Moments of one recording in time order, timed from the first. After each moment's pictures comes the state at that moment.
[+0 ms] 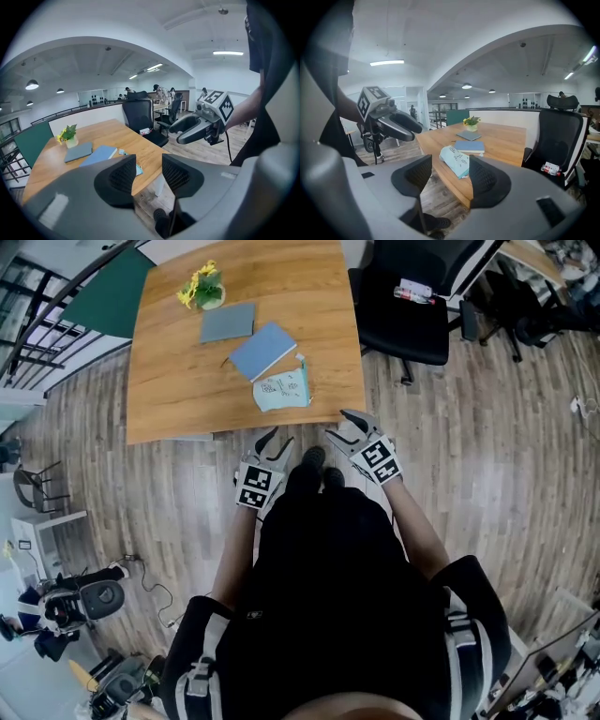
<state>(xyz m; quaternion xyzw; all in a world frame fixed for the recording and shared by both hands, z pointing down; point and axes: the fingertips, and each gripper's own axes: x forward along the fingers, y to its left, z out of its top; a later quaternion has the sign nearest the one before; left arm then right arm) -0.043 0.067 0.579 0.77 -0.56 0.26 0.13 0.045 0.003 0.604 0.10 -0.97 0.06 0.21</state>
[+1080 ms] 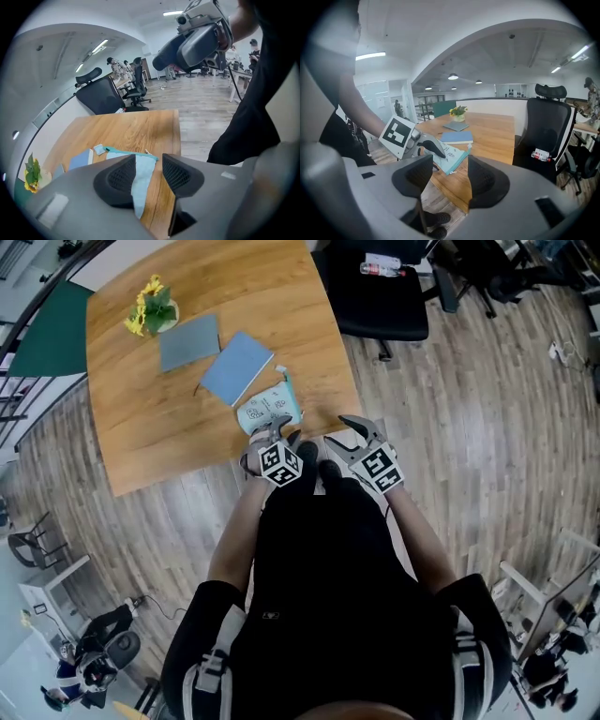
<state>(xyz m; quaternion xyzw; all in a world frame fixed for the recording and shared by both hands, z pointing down) -0.052 -0.032 0.753 0.81 -0.34 0.48 0.03 0.024 -0.037 0.642 0.17 -0.94 0.10 0.26</state>
